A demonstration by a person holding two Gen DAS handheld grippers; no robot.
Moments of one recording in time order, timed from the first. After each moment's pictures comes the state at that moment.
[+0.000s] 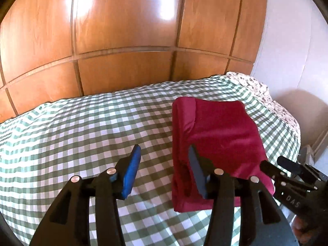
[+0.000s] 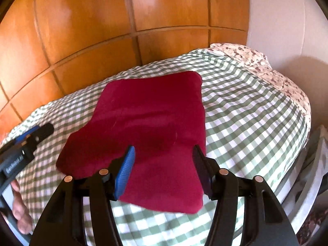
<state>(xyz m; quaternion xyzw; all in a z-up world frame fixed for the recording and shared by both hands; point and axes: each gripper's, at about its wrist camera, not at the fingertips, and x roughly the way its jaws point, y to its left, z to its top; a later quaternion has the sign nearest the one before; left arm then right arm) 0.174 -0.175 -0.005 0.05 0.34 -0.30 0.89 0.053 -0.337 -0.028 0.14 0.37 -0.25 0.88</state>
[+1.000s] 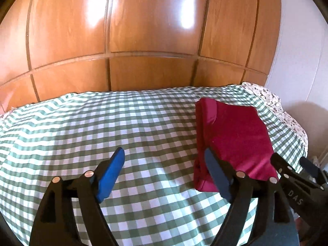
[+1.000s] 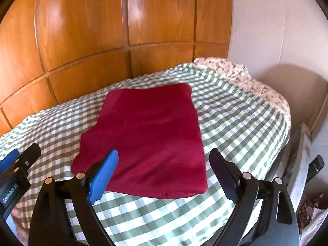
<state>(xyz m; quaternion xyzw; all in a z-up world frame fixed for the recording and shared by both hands) 0.149 -0.123 -0.003 0.02 0.32 -0.22 0.92 0.039 -0.282 -0.008 0.11 0.31 -0.34 0.88</state>
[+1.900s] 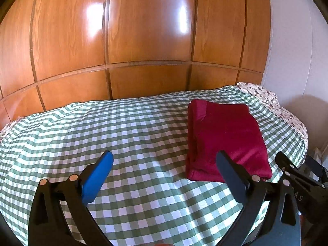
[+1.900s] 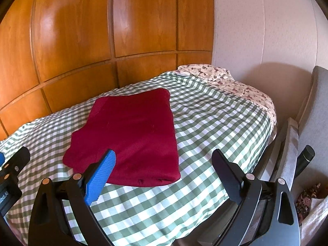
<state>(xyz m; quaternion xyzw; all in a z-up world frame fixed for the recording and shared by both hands) 0.108 -0.130 0.012 0.04 0.29 -0.21 0.93 -0.008 -0.288 -0.011 0.12 0.28 -0.37 0.88</state>
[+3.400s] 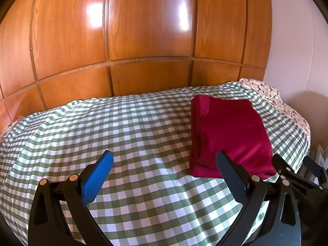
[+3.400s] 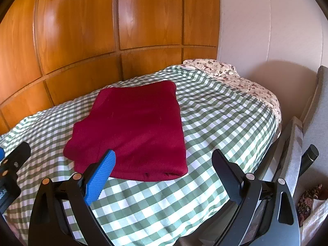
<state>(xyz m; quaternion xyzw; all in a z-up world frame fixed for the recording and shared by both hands) 0.113 -0.134 0.003 0.05 0.30 -0.20 0.93 0.000 -0.285 -0.024 0.12 0.30 -0.35 0.88</state>
